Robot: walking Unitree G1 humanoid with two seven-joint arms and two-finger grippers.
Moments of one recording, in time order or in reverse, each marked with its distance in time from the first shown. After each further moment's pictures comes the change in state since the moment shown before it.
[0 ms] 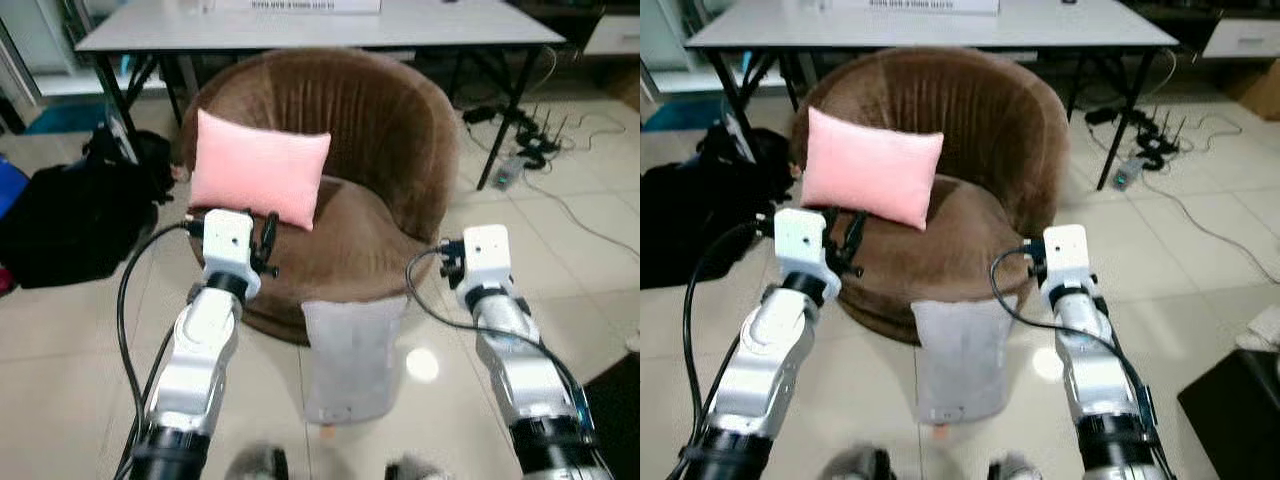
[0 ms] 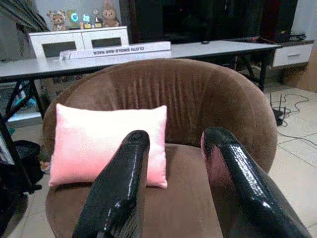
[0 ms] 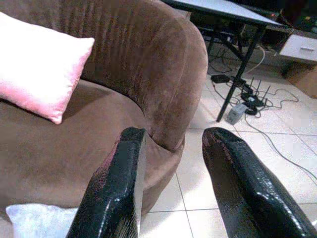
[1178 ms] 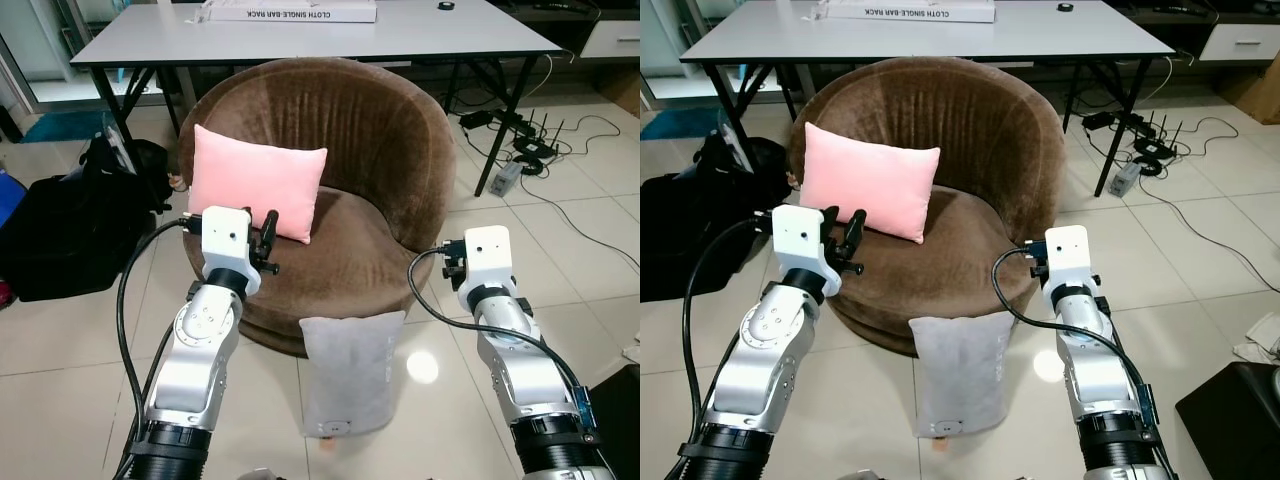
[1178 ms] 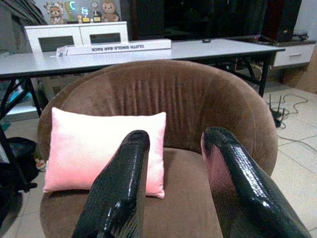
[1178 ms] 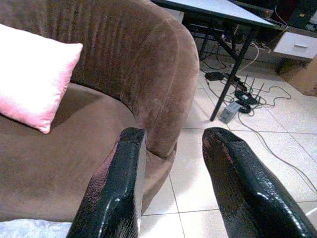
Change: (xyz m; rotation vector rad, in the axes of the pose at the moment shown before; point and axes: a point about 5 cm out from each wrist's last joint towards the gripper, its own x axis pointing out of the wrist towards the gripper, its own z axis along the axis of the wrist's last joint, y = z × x) left arm 0.003 -0.001 0.003 -0.032 0.027 0.008; right arm 0.000 -0.003 -0.001 -0.020 0.025 -0.021
